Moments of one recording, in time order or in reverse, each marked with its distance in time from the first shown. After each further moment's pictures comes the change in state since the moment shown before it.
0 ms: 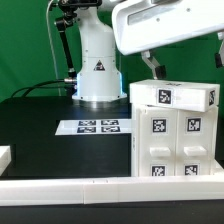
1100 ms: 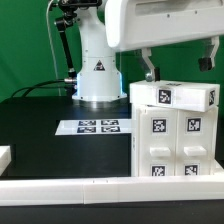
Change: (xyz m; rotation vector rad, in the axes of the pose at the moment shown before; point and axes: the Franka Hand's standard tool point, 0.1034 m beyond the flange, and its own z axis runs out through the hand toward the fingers) arm 0.005 0.011 0.002 -0.113 -0.010 -1.065
